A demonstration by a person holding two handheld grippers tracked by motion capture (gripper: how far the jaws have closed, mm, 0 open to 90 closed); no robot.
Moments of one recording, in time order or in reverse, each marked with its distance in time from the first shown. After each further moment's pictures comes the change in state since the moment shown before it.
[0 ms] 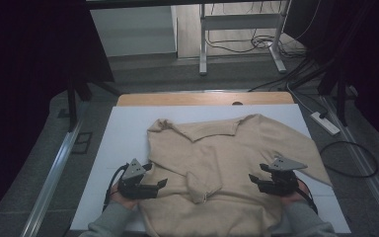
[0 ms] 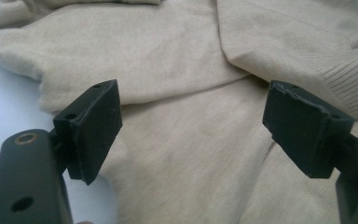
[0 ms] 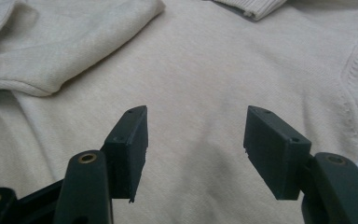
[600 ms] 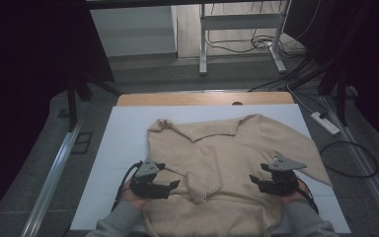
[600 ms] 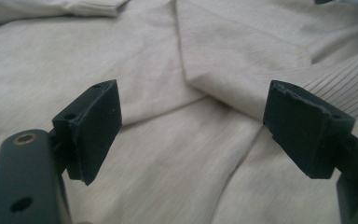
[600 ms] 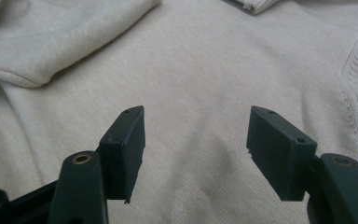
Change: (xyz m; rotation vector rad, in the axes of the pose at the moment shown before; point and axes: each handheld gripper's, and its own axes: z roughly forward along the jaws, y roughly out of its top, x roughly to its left) left arm -0.021 0.022 0.019 0.022 -0.085 0.036; right arm -0.004 -0.004 0.004 0.010 0.000 -0.016
